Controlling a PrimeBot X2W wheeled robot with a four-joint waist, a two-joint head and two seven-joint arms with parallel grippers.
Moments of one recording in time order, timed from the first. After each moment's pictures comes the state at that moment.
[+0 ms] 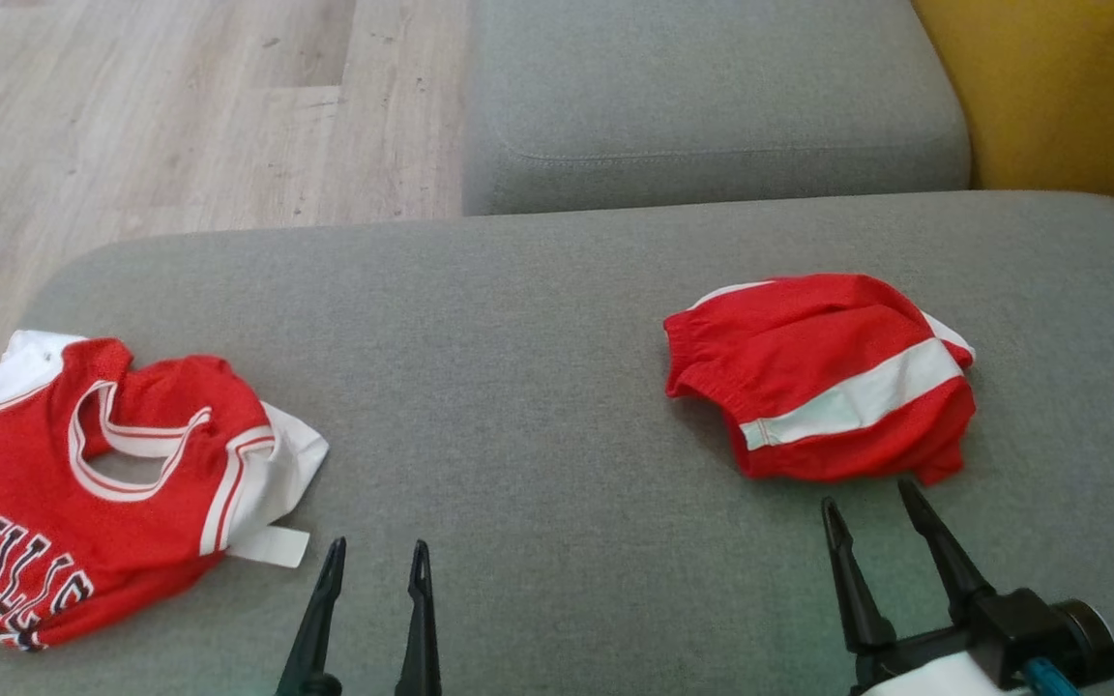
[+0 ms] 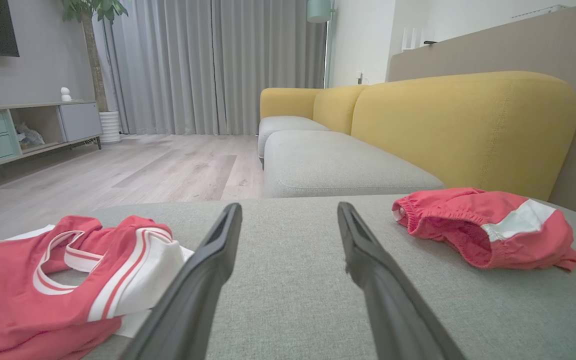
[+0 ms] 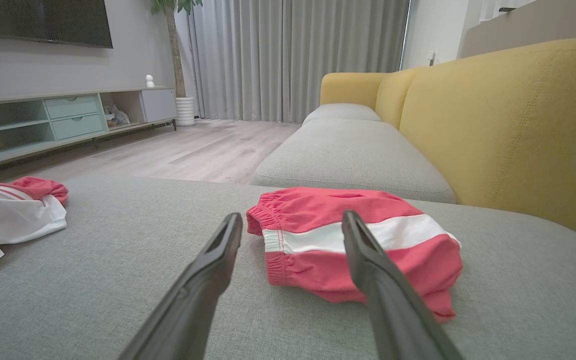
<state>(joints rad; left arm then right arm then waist) 0.24 0.06 -0.34 0.00 -0.11 0.17 -0.25 0.18 -0.04 0.10 0.12 -0.01 0.13 -0.26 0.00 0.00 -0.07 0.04</state>
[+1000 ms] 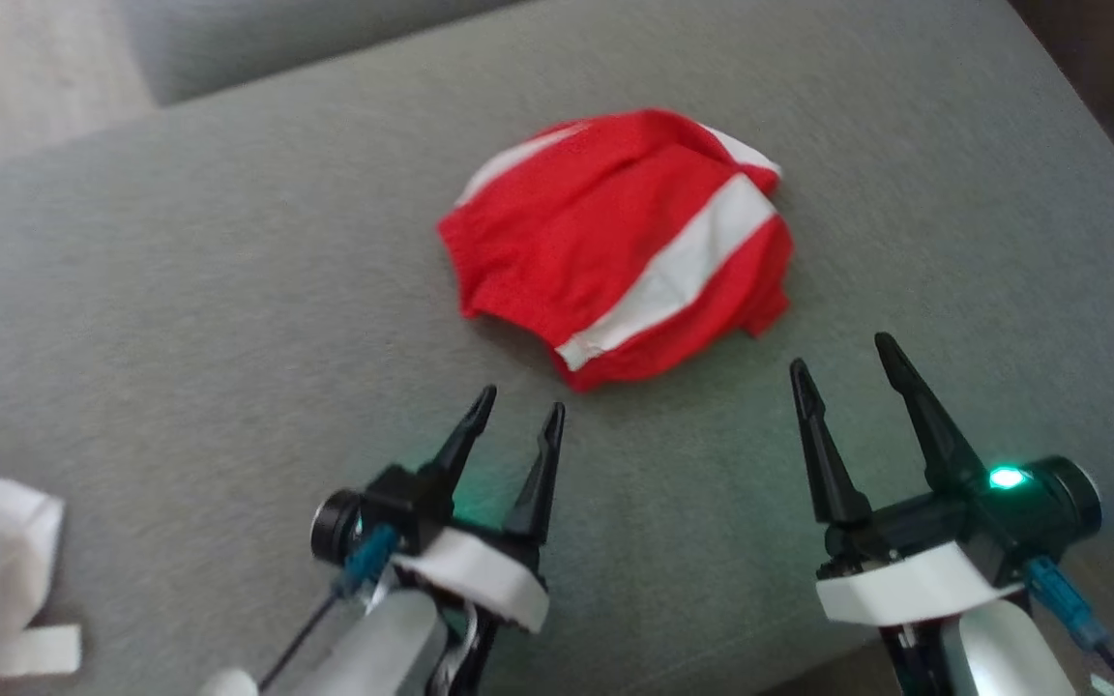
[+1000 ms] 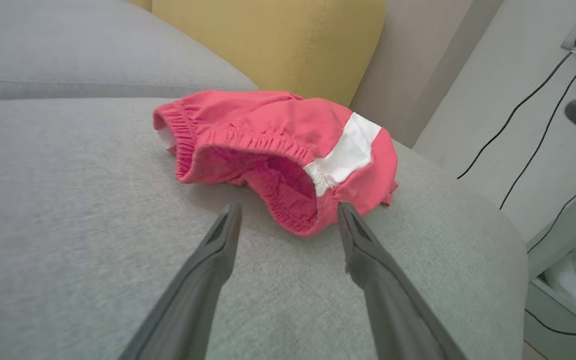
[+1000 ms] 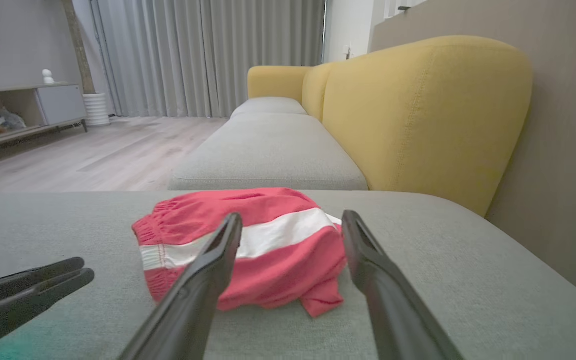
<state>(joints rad) -0.30 0.06 -0.66 0.46 -0.48 0.01 -0.25 0.00 -0.04 0.16 0.02 0.00 0.13 -0.26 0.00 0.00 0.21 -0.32</state>
